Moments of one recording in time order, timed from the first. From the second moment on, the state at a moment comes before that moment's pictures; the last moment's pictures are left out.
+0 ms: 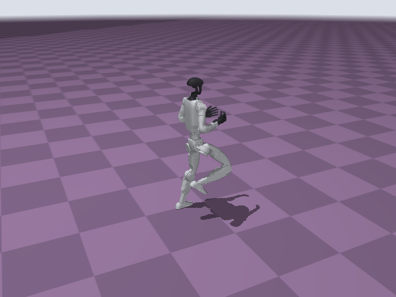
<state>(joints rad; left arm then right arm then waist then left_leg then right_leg) 0.23 0.33 -0.32 -0.38 -0.47 -0.28 0.40 0.15 -0.44 0.48 -0.38 0.20 -0.25 -0.24 -0.05 0.10 0.11 0.10 0.23 0.15 0.28 -0.27 -0.11 -0.73 -0.06 -0.21 2.00 -0.53 0.02</state>
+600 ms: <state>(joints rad) 0.16 1.42 0.19 -0.42 -0.25 -0.22 0.24 0.23 -1.25 -0.45 -0.32 0.08 -0.12 -0.13 0.14 -0.15 -0.03 -0.75 0.12 0.21 1.77 -0.43 0.09 0.13 -0.22 0.06 0.00 0.00 0.11</state>
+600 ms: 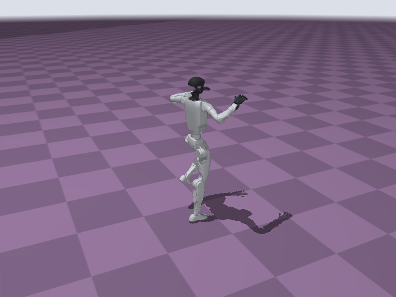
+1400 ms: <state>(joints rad) 0.21 1.65 0.50 -0.11 -0.03 -0.22 0.08 0.56 -1.48 -0.90 -0.08 0.10 -0.15 0.06 0.11 -0.02 0.13 0.00 0.09 0.28 0.11 -0.19 -0.17 0.09 -0.12 -0.22 -0.08 -0.22 0.23</state>
